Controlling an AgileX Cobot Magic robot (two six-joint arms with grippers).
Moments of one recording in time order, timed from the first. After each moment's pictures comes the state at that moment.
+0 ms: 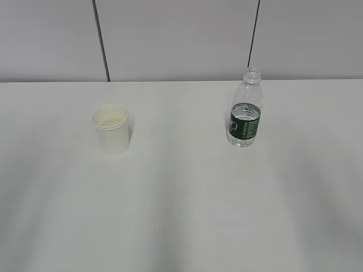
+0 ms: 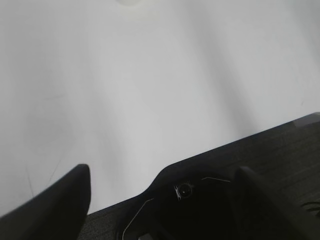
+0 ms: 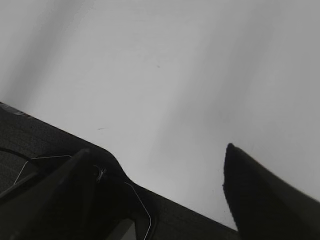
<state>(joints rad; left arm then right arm) -0.26 0.57 -0.83 -0.14 1.26 -0.01 0.33 0.71 -0.72 0.07 1.06 -0.08</state>
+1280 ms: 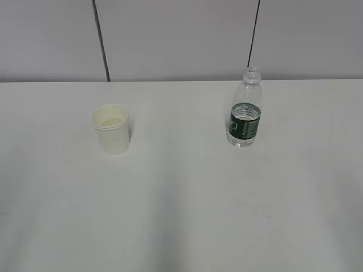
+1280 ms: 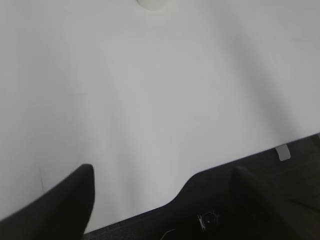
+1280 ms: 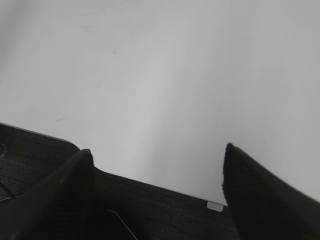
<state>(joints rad) -0.26 0.28 -0.52 -0.08 1.10 -0.01 0.33 0.26 -0.50 -0.09 1.14 0.09</state>
